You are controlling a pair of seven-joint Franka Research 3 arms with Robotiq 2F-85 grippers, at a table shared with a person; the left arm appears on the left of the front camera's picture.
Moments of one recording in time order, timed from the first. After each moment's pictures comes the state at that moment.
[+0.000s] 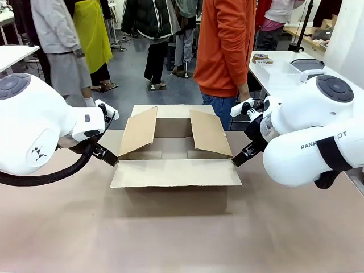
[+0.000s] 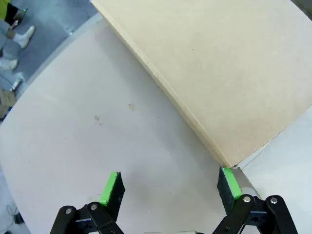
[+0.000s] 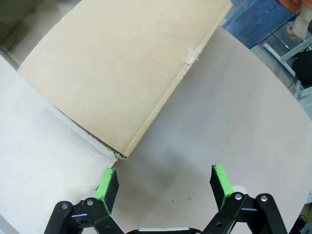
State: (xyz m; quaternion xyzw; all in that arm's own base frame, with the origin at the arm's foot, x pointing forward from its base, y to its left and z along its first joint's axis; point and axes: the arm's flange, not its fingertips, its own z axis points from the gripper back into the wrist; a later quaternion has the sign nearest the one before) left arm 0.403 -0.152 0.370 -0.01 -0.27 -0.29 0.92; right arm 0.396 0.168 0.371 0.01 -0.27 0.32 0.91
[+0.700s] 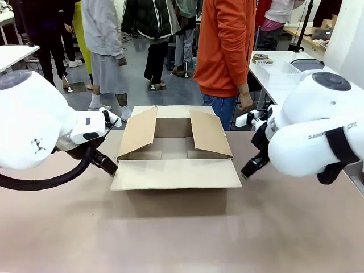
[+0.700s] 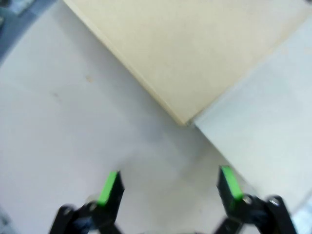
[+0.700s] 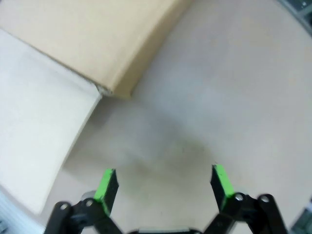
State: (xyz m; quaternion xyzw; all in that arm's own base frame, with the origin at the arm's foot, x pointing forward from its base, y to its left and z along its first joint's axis) left arm 0.383 -0.149 0.373 -0.06 -0.18 -0.33 0.92; right arm 0.384 0.137 0.364 0.03 -0.14 0.28 0.95
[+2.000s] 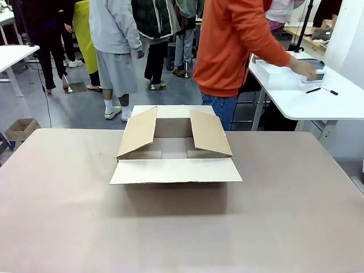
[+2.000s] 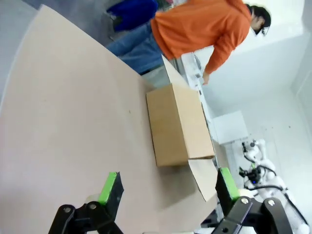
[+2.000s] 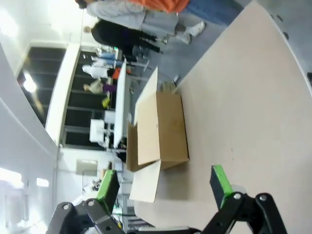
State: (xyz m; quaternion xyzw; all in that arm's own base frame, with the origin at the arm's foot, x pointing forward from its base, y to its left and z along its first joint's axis) left arm 0.303 0.218 0.366 -0.51 -0.34 0.12 0.78; right arm 0.291 -0.205 0.420 0.51 -0.29 -0.21 0.78
